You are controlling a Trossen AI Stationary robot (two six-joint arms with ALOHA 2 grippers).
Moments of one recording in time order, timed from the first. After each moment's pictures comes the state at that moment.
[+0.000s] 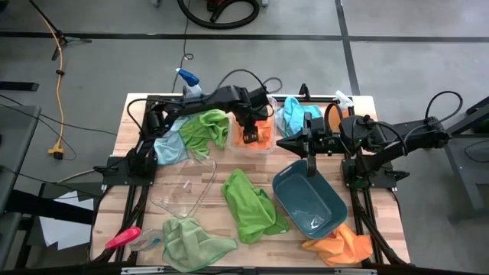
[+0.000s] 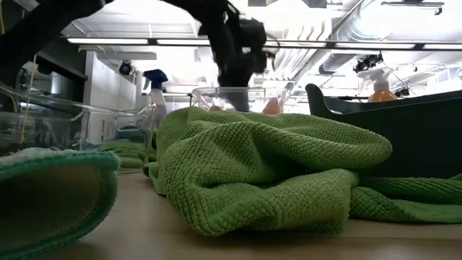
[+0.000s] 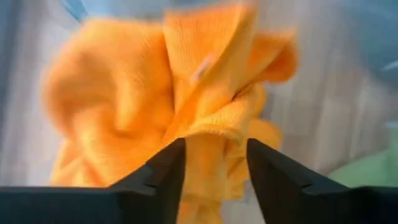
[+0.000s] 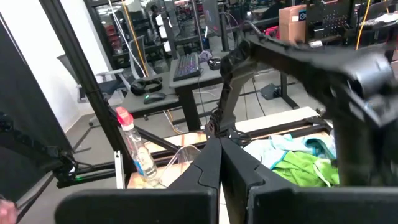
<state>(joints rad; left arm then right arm) 0.34 2.14 2.02 -1.08 0.10 0.17 0.22 1.09 1.21 -0.20 0.24 0.23</state>
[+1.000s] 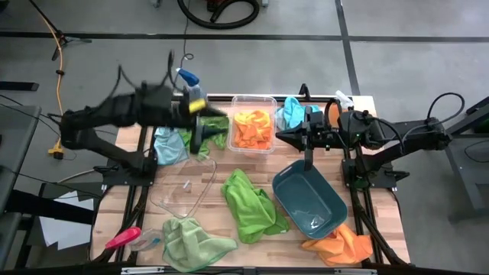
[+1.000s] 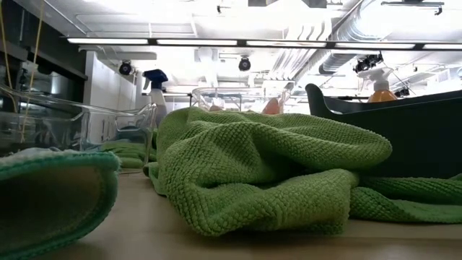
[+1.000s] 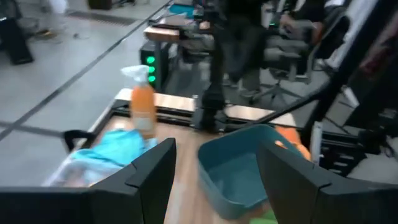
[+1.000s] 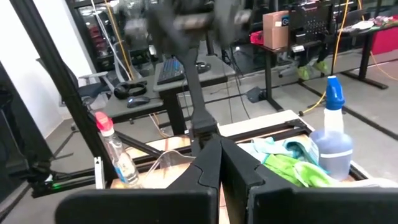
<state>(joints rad) -0.03 1.25 1.58 -0.61 -0.13 -0.12 0.16 1.09 1.21 -0.20 0.24 0.20</state>
